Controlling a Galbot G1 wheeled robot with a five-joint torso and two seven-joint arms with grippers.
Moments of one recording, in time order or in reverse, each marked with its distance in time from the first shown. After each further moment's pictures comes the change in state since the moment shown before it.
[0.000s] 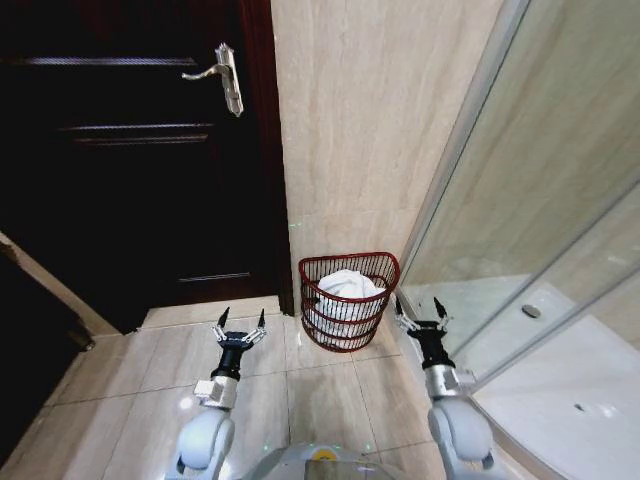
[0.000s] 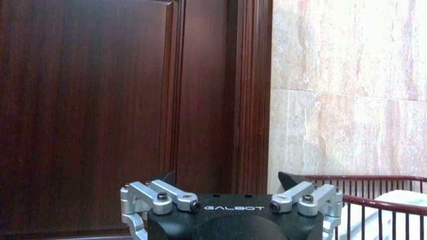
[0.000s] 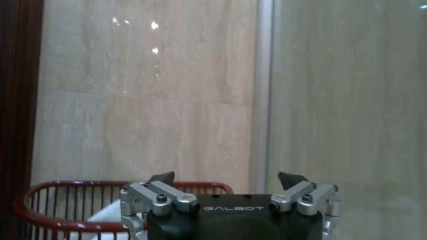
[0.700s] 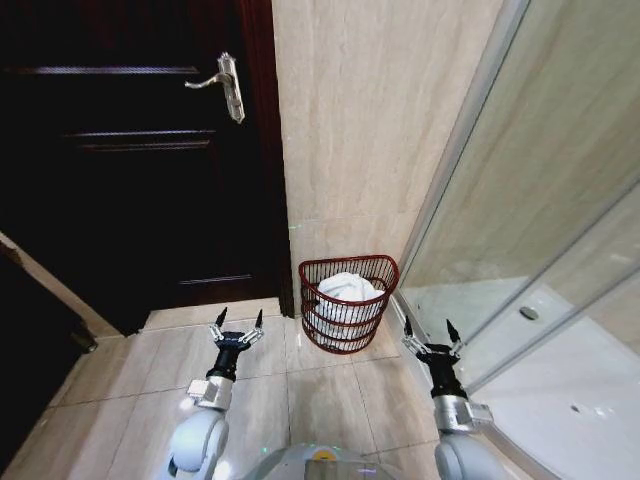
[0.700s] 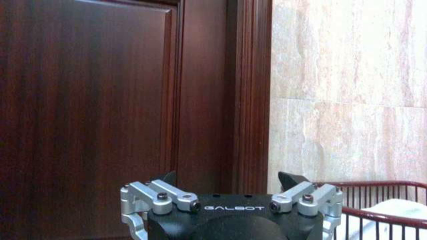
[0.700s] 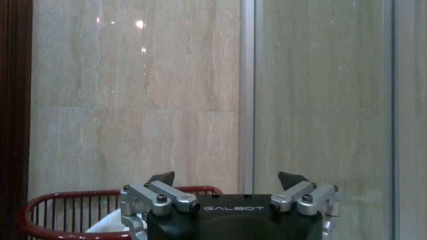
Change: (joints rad) left arm 0.023 0.036 -0.011 -0.020 -0.025 0.006 0.001; right arm -0.101 0.017 -0.009 0.064 0.014 0.027 0.045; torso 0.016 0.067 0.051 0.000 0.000
